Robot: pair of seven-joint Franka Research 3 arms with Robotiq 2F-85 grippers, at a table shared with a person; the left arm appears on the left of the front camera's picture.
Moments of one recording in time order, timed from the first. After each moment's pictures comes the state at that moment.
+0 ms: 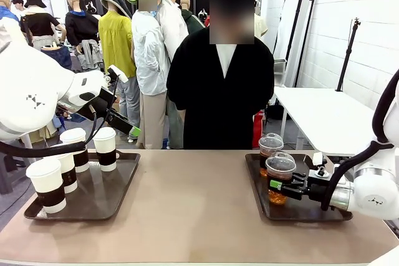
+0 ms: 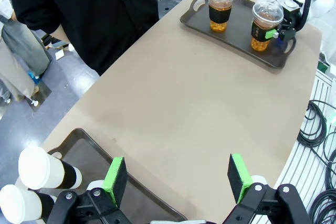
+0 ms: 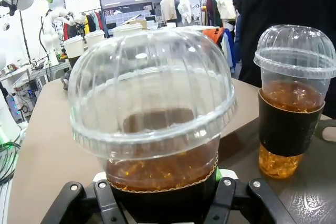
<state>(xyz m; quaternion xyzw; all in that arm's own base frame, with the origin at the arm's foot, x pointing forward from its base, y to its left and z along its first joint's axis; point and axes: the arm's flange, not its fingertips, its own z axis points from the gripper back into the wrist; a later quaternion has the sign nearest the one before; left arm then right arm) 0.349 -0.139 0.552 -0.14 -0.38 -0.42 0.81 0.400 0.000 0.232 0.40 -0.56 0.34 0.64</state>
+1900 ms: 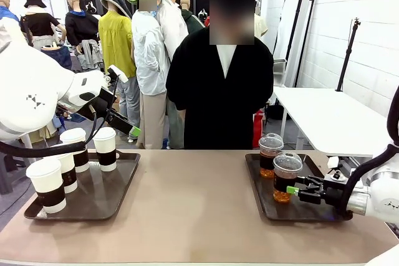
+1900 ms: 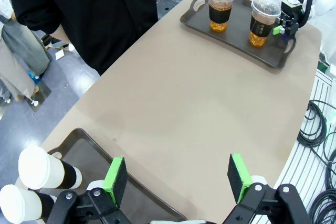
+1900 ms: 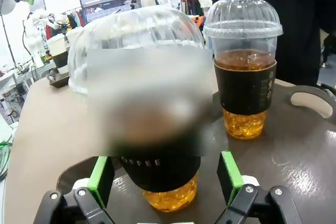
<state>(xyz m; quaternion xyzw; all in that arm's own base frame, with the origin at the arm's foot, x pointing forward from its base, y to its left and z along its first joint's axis) 0.349 -0.139 0.552 -0.14 -0.38 -0.42 0.81 0.391 -0.051 0.223 0.38 -0.54 0.31 0.68</state>
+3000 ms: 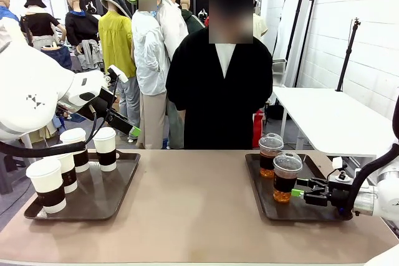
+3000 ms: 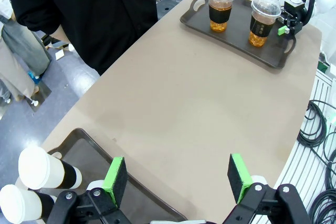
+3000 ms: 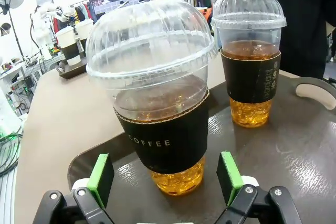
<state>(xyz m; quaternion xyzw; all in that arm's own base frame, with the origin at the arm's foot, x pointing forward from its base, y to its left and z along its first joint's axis) 0.349 -0.139 0.552 -0.14 -0.38 -0.42 0.81 0.384 -0.063 0.227 0.39 -0.52 0.32 0.68</state>
